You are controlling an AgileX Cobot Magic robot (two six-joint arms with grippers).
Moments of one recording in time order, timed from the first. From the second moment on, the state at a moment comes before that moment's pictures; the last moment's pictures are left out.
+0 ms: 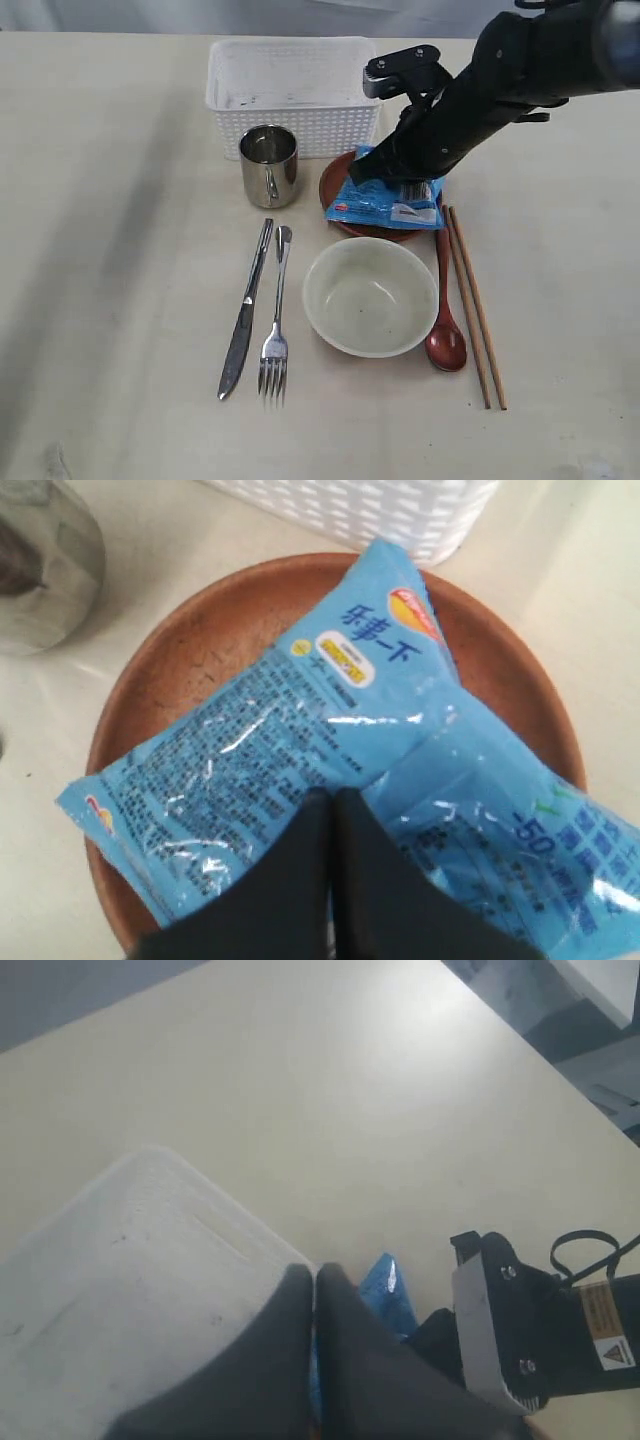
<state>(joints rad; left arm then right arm) -0.08 2.21 -2.21 -0.92 1.22 0.69 0.43 1.91 -1.10 0.34 0.43 -0.40</state>
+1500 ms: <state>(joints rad) -0.08 2.21 -2.21 -0.93 1.22 0.69 0.62 2.02 -1.18 0.40 0.27 -0.49</state>
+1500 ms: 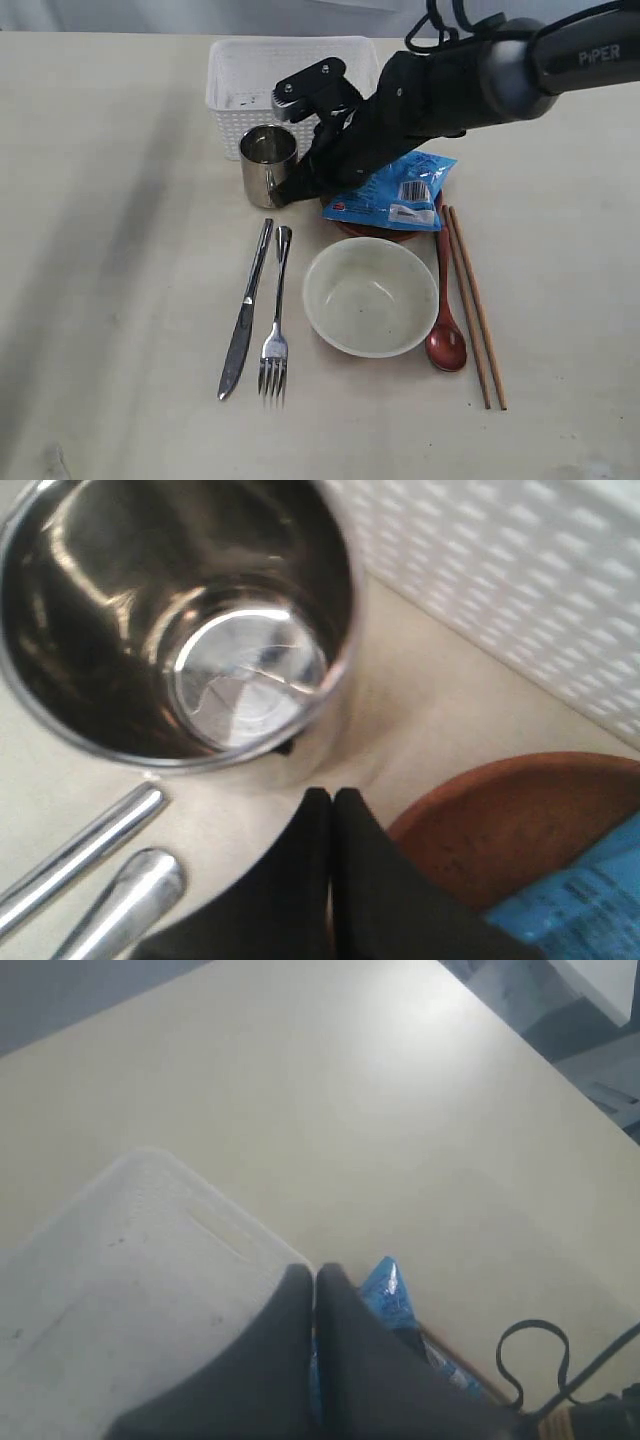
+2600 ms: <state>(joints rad) -0.08 2.21 -2.21 -0.92 1.22 0.70 0.61 2.07 -1.18 0.35 0.27 -0.44</state>
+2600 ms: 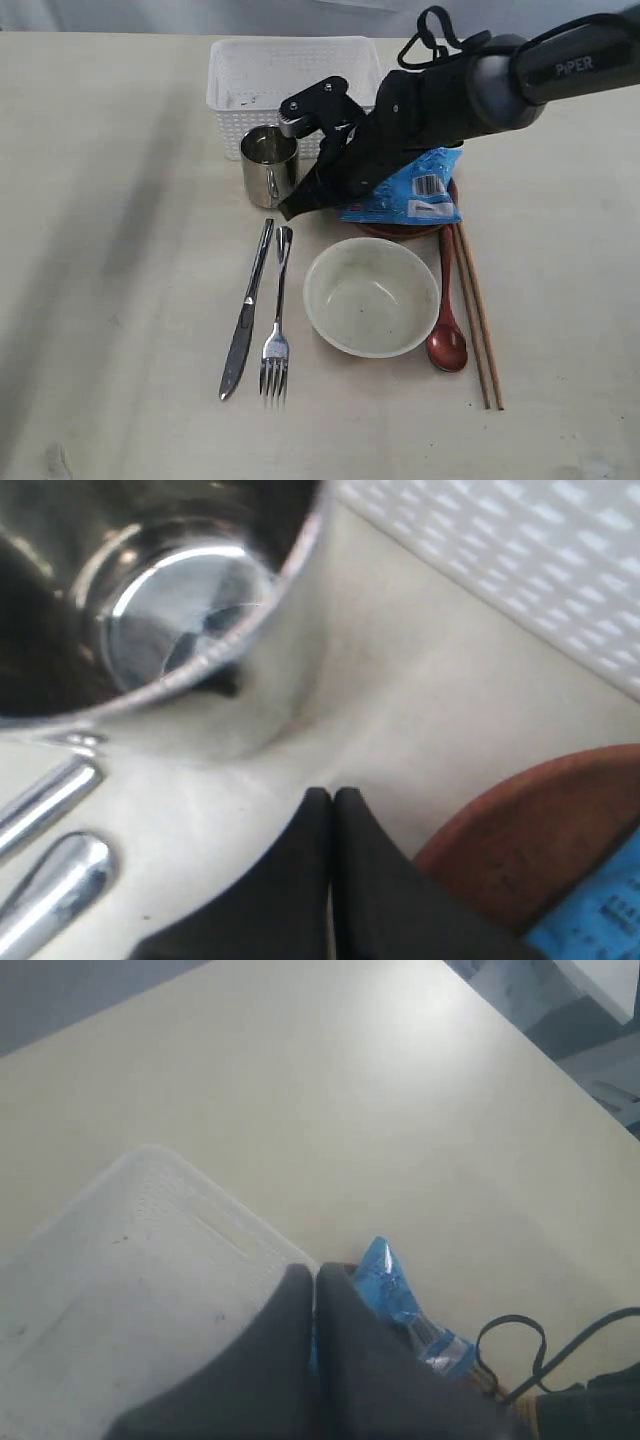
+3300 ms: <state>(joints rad) -0.08 2.21 -2.21 -0.90 1.22 0.70 0.54 1.87 -1.18 0.30 0.42 -0.44</state>
